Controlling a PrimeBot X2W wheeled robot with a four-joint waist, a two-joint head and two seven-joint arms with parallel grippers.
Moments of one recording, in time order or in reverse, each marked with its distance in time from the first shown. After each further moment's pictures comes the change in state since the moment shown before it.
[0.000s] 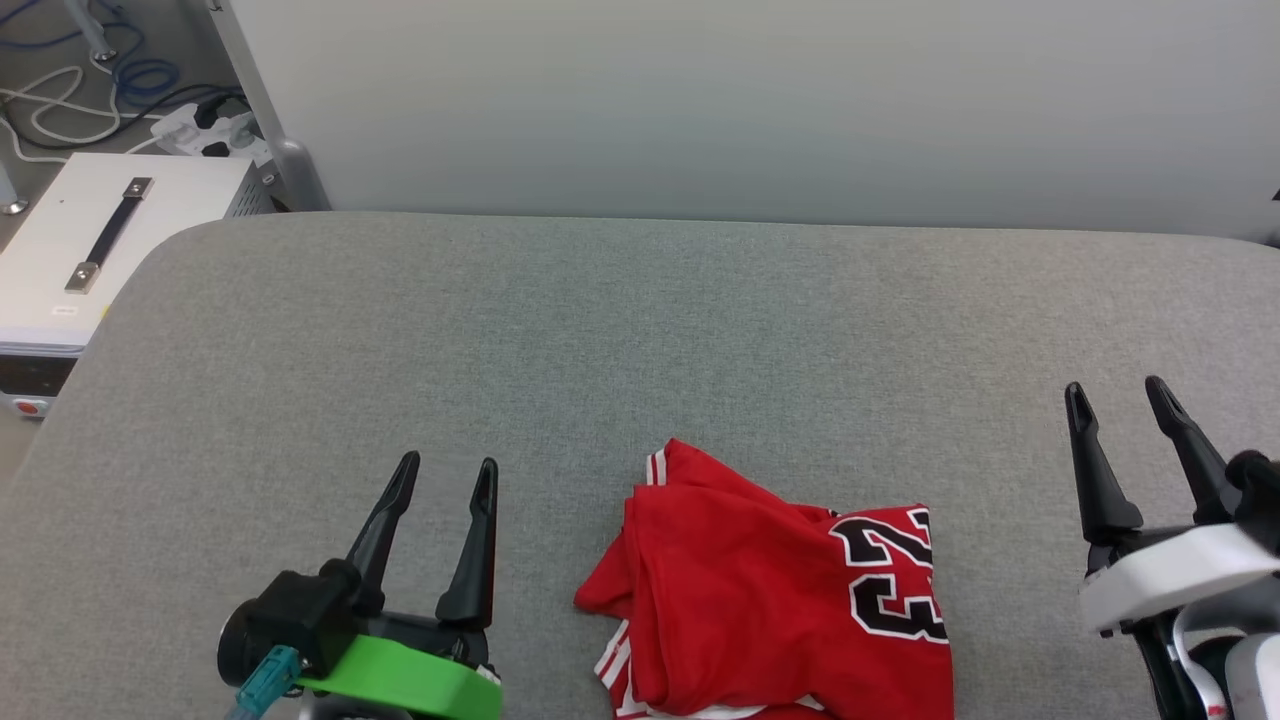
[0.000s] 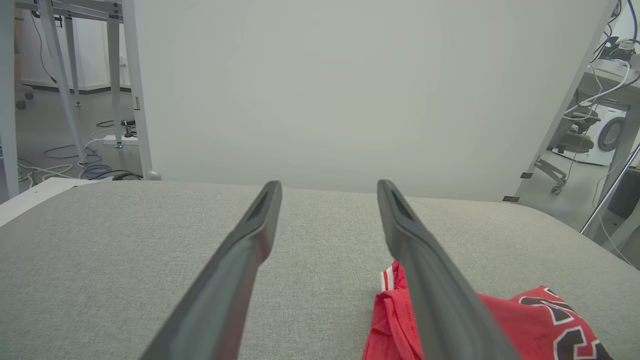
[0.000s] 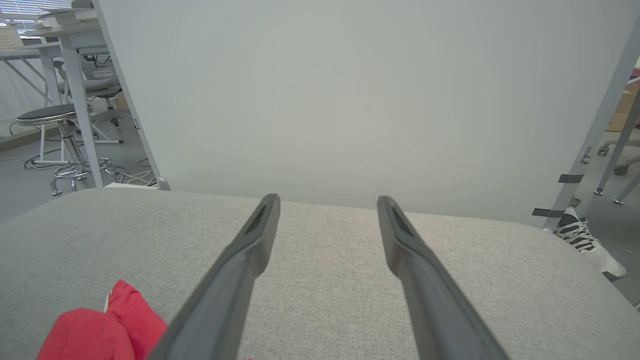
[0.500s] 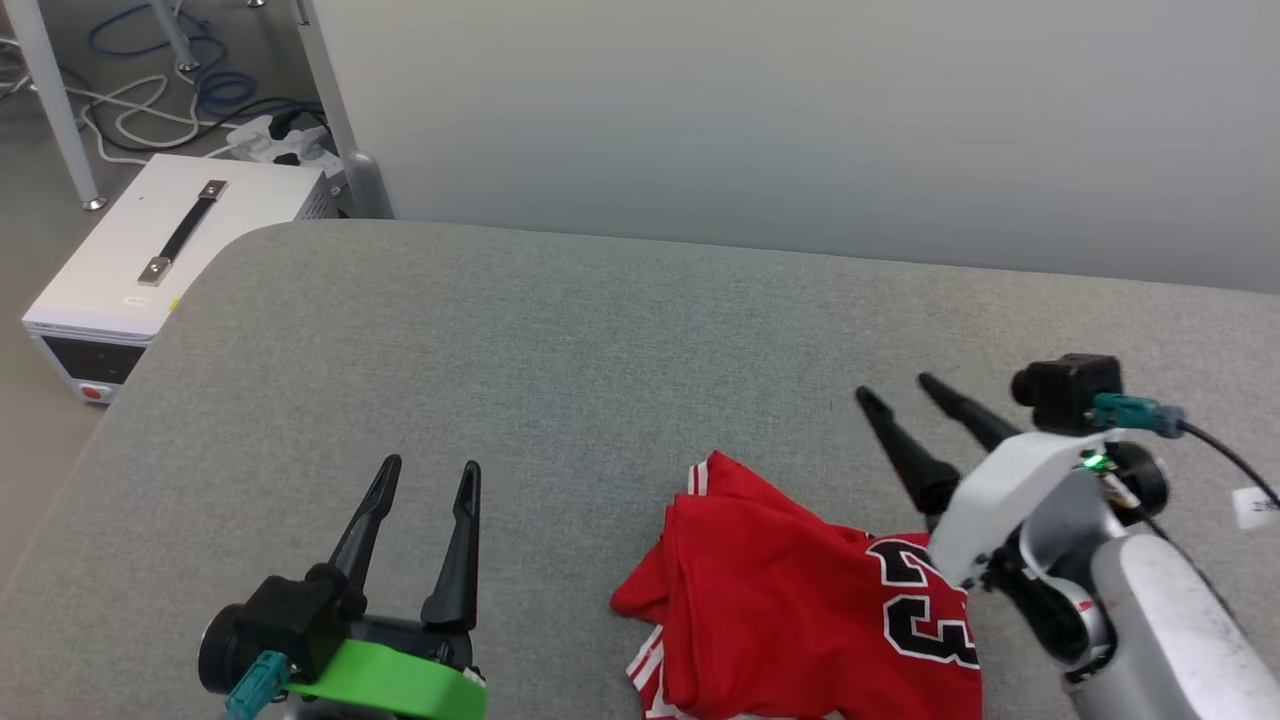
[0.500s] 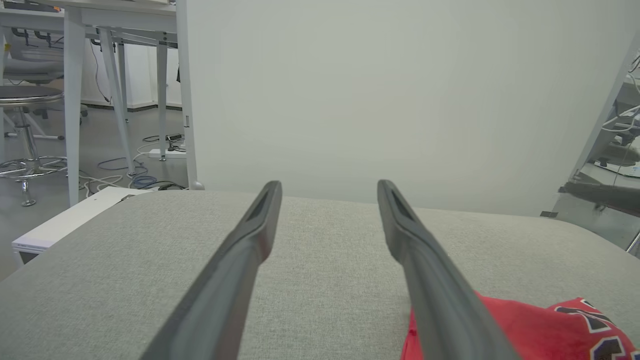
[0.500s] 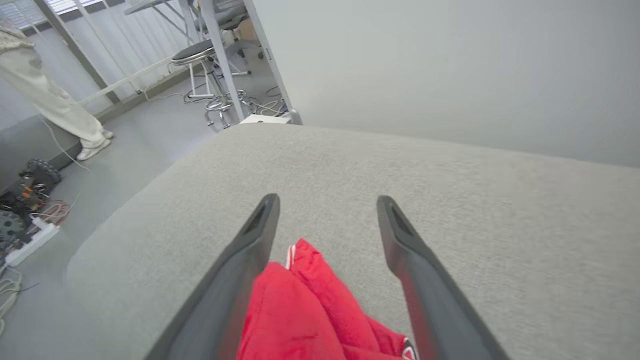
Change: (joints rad) left arm 0.011 0.003 0.026 -0.003 0.030 0.000 0.000; right arm -0.207 0.034 0.287 0.158 0.260 0.000 0.309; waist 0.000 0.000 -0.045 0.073
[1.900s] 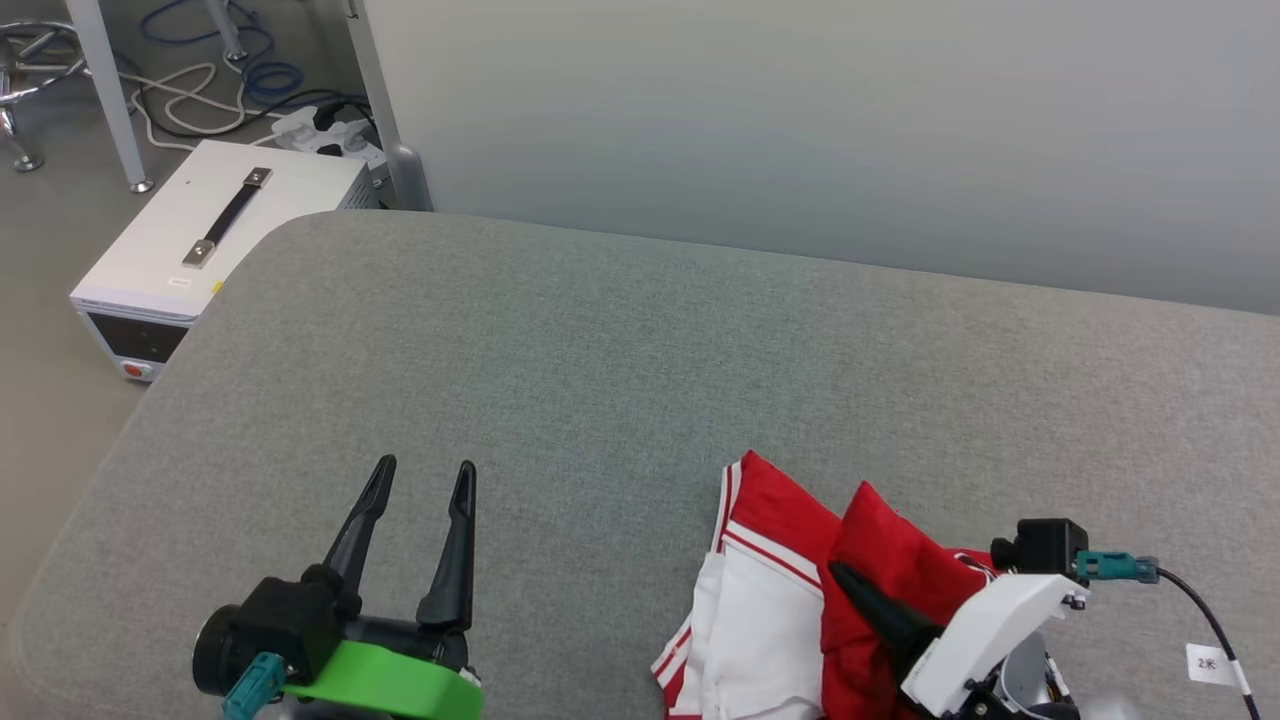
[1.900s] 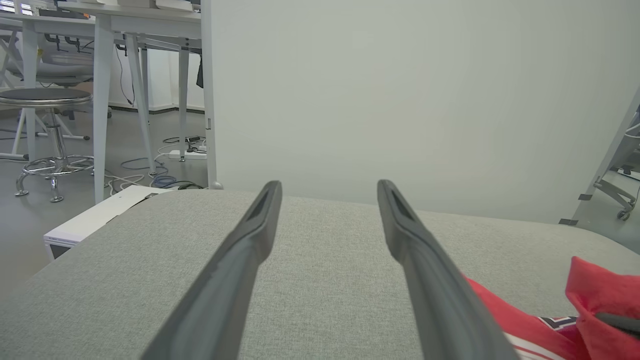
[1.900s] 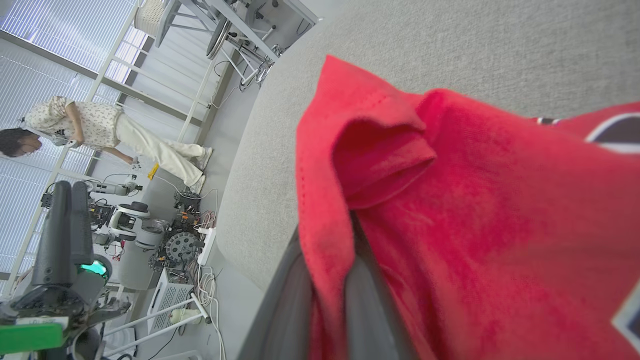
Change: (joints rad) left arm 0.003 0.001 0.008 -0.004 0.007 0.000 0.000; right arm 0.281 0.154 -0.152 -0.038 0.362 0.000 0.218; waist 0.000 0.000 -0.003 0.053
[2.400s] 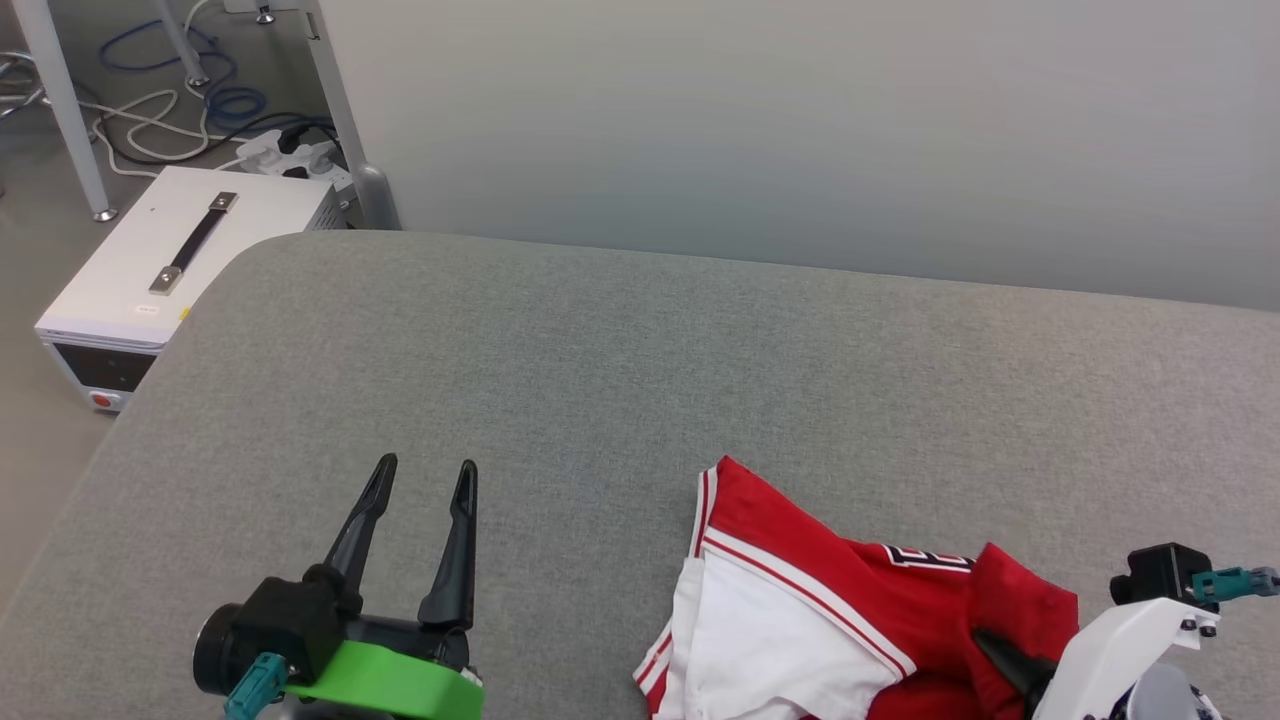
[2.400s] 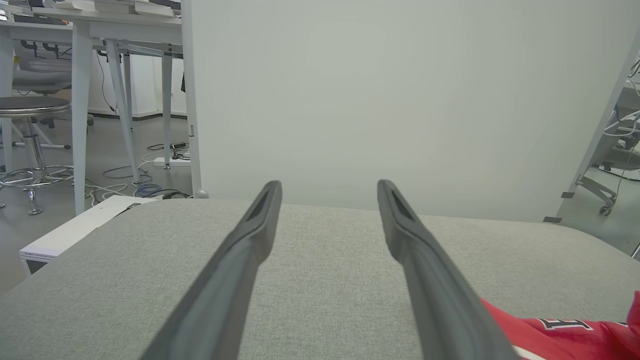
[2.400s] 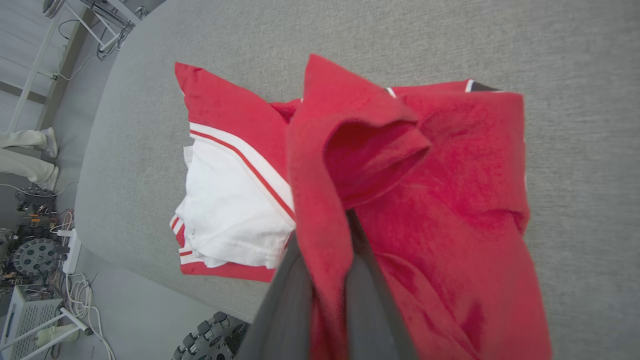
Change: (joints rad) left arm 0.000 -0.005 0.002 -0.004 0.009 0.000 0.000; right arm 0.097 -0.011 -0.275 -0.158 -0.324 0.000 0.312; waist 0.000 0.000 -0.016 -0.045
